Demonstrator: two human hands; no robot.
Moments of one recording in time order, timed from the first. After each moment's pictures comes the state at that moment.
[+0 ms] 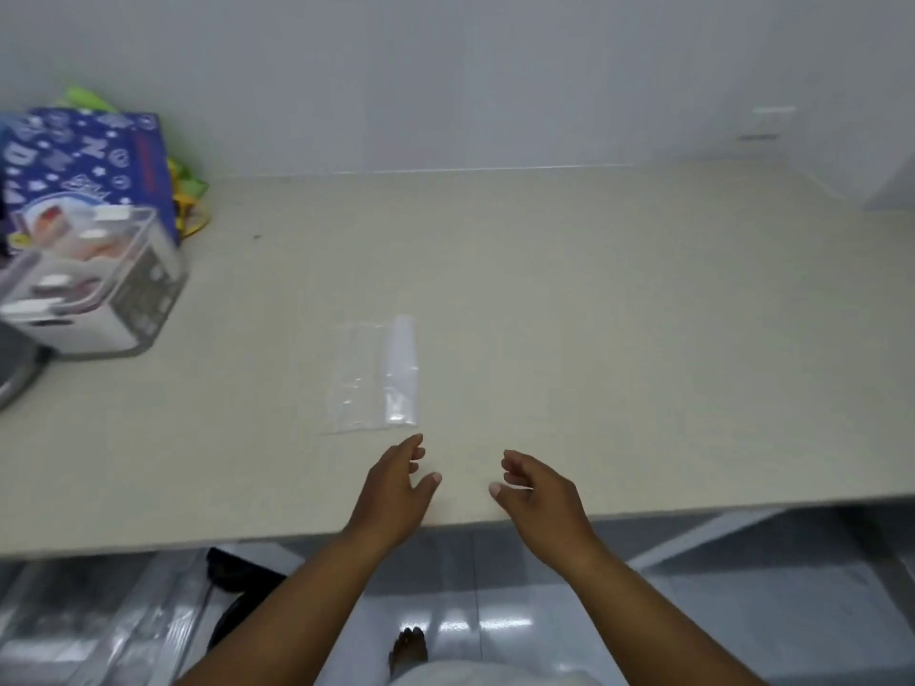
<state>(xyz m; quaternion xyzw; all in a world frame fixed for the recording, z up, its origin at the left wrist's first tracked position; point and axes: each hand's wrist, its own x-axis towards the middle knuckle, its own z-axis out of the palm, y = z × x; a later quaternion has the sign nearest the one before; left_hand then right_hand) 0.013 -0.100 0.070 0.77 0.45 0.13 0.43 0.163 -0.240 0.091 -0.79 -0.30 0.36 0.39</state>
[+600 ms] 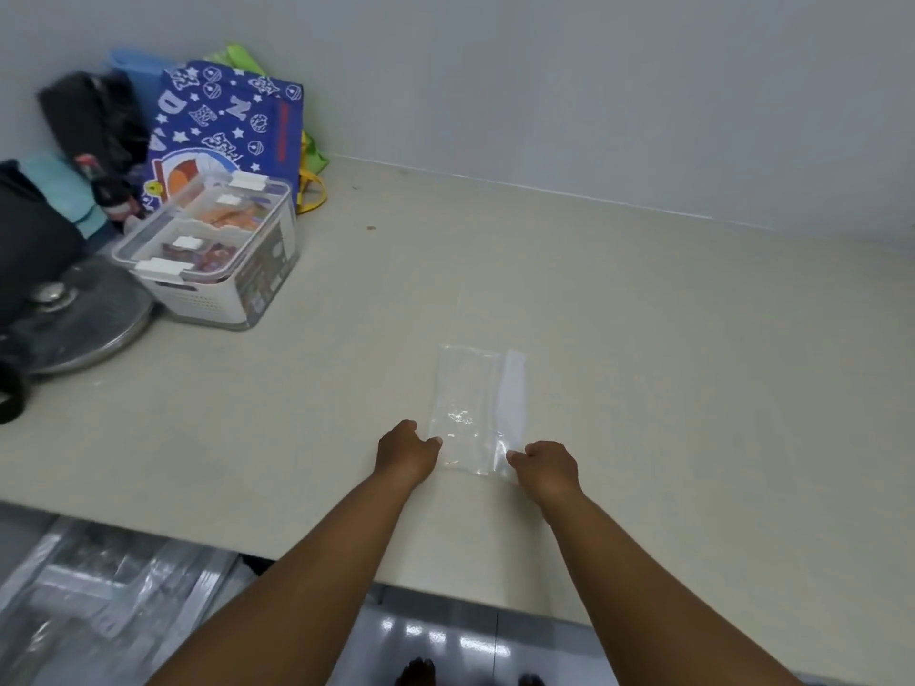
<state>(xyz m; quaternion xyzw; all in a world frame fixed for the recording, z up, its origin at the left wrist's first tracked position) -0.027 0.082 0.036 0.61 0.65 0.06 0.45 0.140 -0.014 0.051 -0.87 -0.28 0.35 0.22</state>
